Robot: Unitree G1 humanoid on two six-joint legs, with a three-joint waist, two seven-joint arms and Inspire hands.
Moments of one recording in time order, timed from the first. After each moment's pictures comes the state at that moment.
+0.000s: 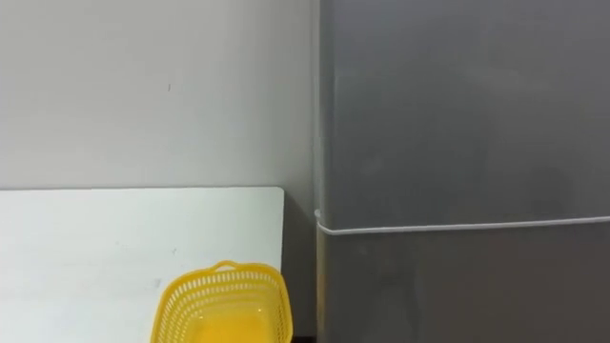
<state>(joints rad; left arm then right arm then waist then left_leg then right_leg) 0.24 0.18 0.45 0.14 -0.59 -0.28 1.02 0.17 -0.22 0.02 1.25 -0.27 0.03 -0.09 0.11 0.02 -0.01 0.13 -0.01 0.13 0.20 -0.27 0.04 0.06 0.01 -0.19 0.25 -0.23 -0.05</state>
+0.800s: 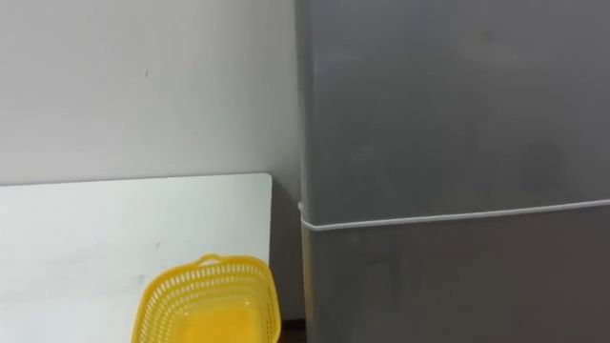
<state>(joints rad) 0.08 0.24 0.38 -0.54 -0.38 -0.19 0.52 0.16 -0.22 -0.02 1.29 -0.34 0.04 0.04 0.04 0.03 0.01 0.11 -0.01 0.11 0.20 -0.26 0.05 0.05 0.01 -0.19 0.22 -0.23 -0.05</state>
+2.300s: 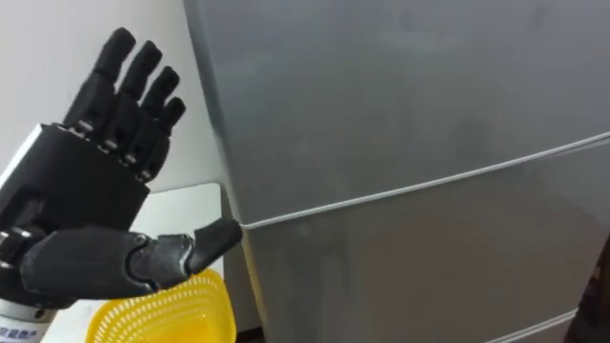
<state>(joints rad) -0.07 0.26 -0.01 -0.59 -0.52 0.05 -0.23 0.07 -0.24 -0.02 1.32 -0.36 0.09 0.08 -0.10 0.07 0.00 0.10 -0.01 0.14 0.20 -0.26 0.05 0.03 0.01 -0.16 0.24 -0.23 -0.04</state>
